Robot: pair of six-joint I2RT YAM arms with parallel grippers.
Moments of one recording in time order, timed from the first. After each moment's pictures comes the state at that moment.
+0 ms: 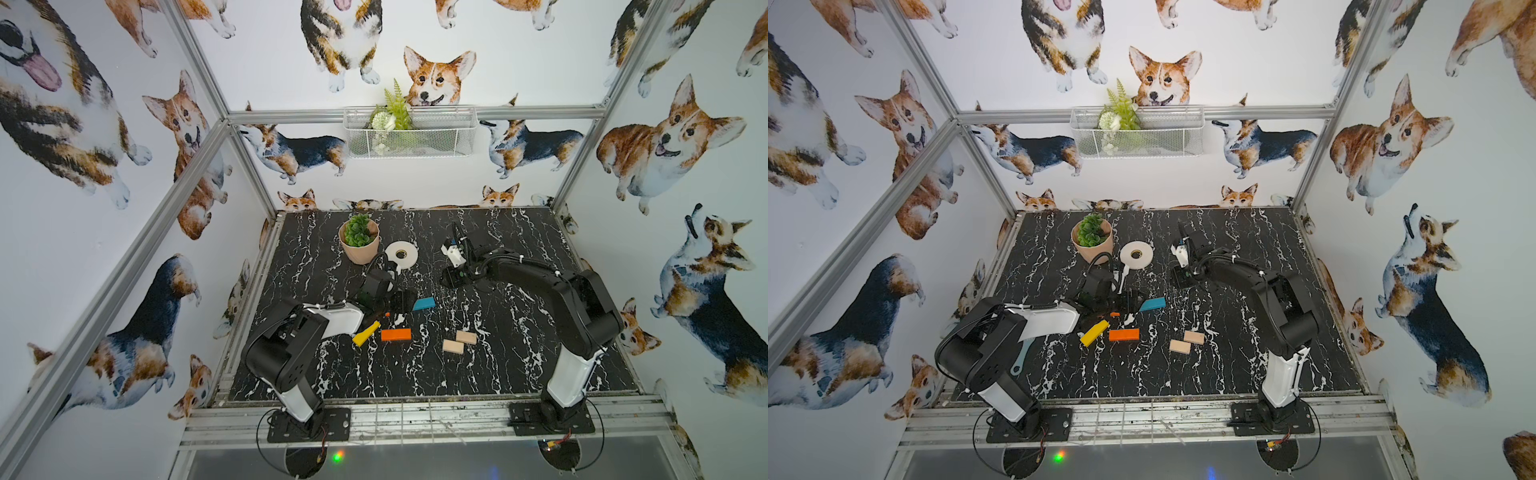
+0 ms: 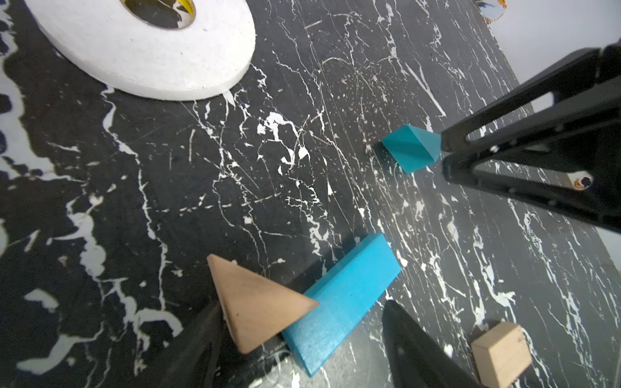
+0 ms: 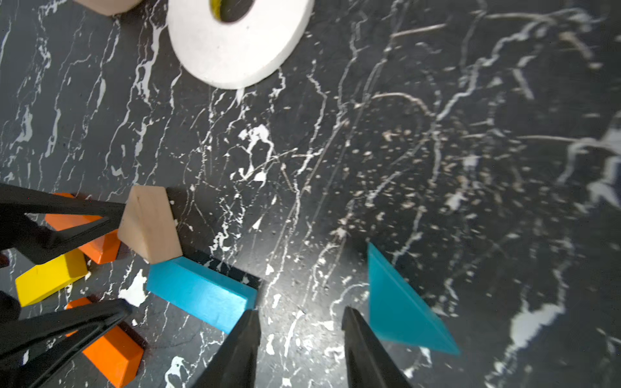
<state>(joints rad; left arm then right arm) -0.58 1.67 0.70 0.29 0.21 -0.45 0.48 1.81 1.21 -0.46 -0.24 0.15</state>
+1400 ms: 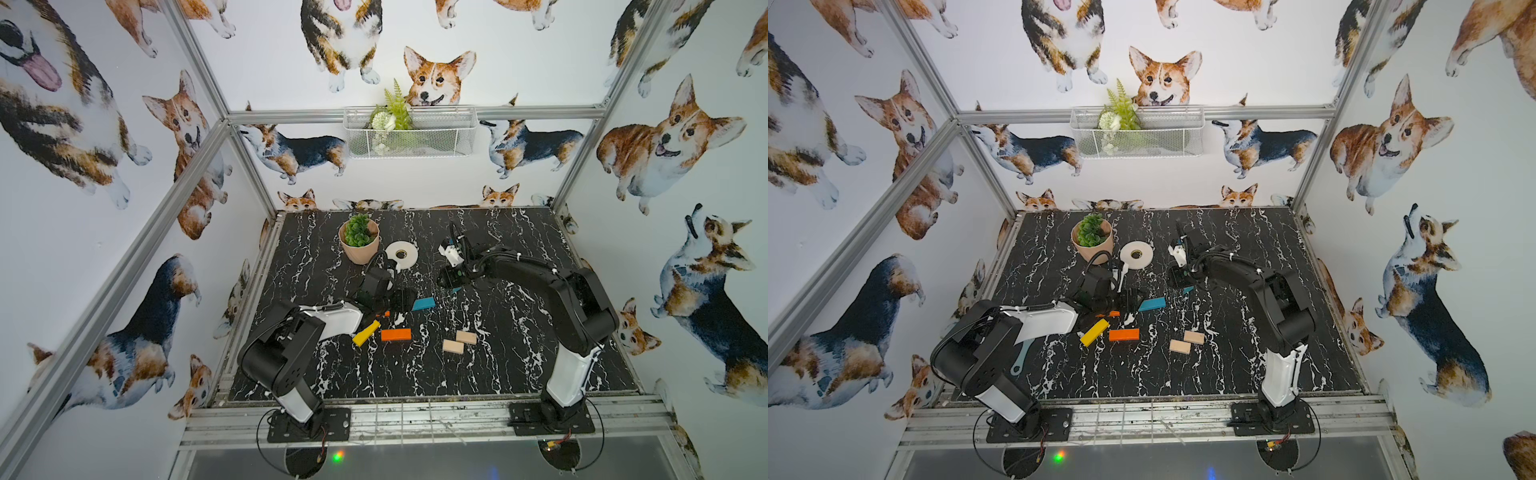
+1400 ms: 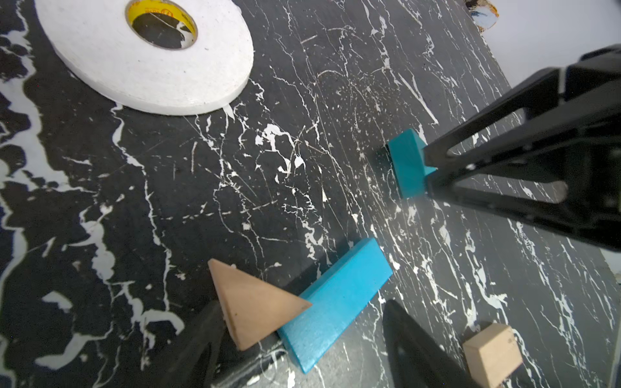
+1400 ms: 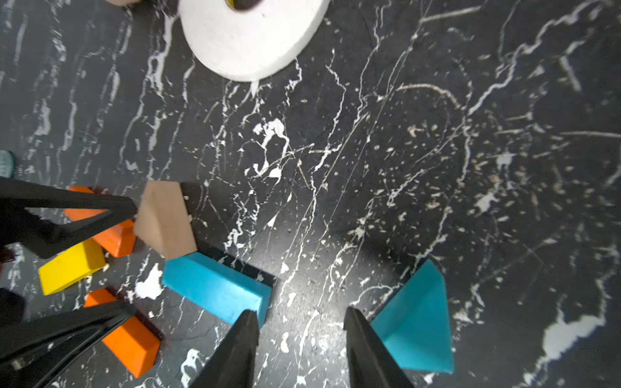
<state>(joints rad) -0.58 1.65 0.70 0.27 0.20 -0.44 0.49 1.82 1.26 -0.49 -0.30 0.15</state>
